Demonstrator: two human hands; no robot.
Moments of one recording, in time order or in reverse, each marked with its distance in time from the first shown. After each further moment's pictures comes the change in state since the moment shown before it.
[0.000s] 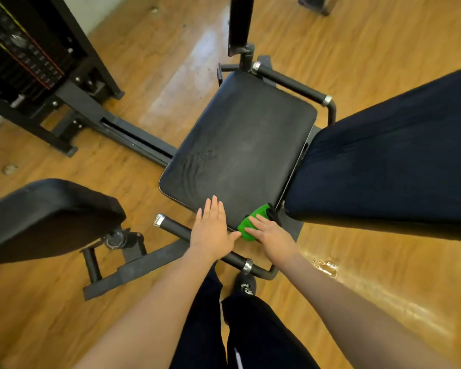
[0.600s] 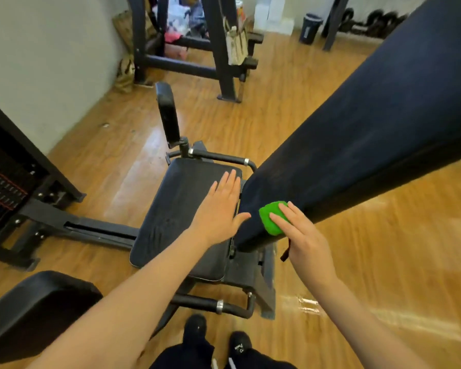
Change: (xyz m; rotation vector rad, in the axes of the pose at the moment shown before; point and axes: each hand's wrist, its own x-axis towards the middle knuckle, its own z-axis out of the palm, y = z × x) left_hand -0.066 0.113 -0.173 0.151 0.460 0.628; right_hand -0.173 -0.028 -0.160 -0.062 0.998 0.314
